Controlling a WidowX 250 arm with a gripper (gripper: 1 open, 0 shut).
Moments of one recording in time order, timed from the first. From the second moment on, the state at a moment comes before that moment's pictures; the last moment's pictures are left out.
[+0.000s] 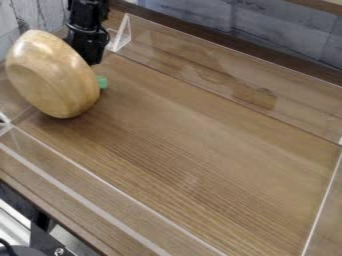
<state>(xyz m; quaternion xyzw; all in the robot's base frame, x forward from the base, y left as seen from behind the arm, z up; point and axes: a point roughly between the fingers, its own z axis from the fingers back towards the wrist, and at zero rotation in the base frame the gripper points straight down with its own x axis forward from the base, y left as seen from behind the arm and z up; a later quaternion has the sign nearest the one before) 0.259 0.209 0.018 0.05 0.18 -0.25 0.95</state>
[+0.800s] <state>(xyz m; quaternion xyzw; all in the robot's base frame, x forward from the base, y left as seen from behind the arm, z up) 0.271 0.207 0.018 0.03 0.20 -0.19 0.96</state>
